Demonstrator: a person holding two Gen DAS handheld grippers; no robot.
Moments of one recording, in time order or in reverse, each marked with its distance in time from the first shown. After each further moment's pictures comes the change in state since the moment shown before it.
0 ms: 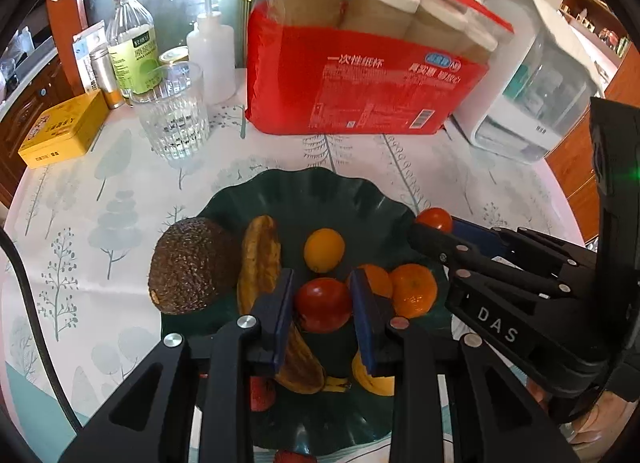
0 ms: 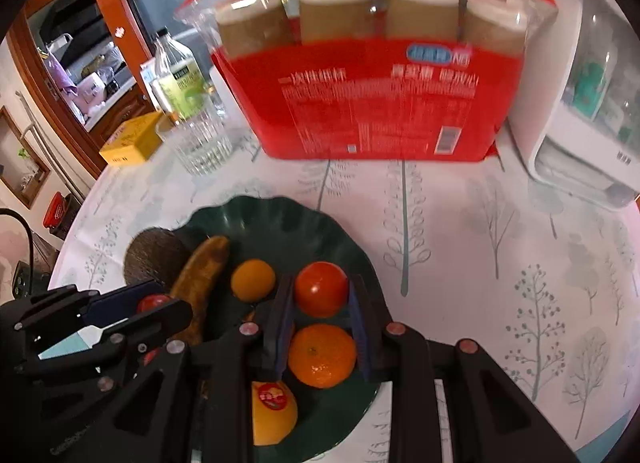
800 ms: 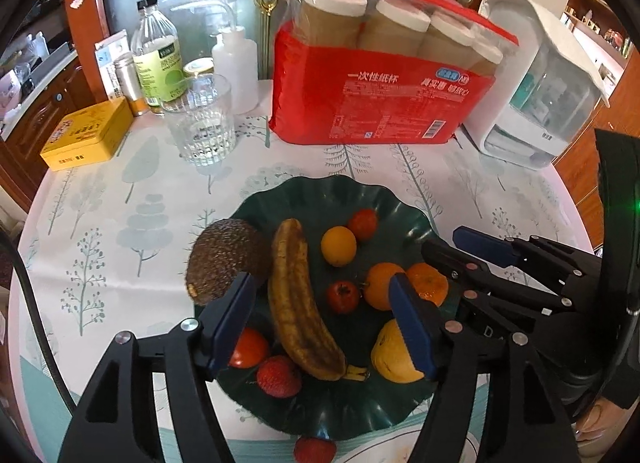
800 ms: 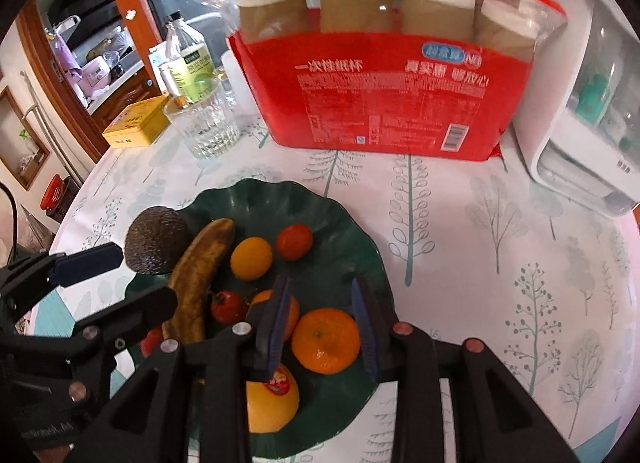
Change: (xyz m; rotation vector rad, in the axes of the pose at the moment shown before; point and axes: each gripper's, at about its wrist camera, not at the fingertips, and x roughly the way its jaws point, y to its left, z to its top) left arm -0.030 0.009 -0.005 -0.010 -0.042 0.056; right arm -0.016 0.015 -0.008 -0.067 -0.014 -0.027
